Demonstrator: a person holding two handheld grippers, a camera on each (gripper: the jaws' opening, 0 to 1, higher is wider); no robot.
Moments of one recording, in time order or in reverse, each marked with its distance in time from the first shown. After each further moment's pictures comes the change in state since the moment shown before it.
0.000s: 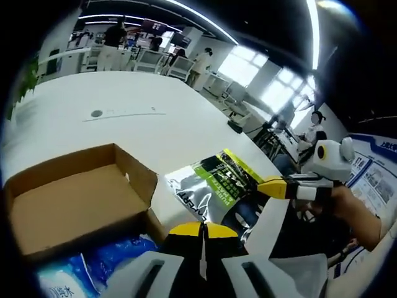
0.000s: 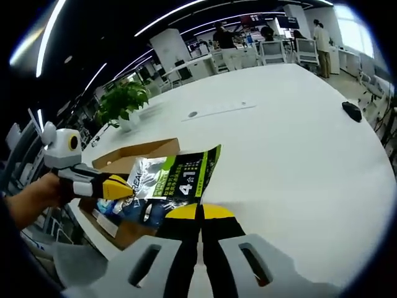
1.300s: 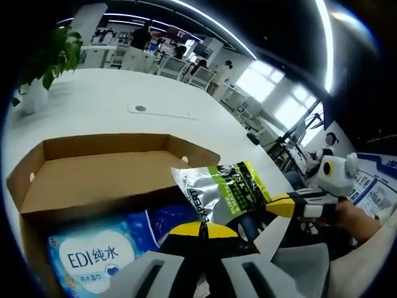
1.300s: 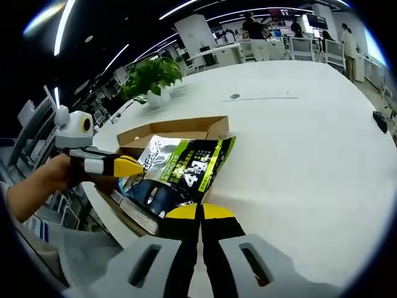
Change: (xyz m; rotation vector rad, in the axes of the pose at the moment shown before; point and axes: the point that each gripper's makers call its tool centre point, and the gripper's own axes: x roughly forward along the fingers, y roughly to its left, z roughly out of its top) left arm -0.079 0.064 -0.032 -0.107 -0.092 0.059; right arm 0.025 0.097 -0.037 -0.104 0.095 0.122
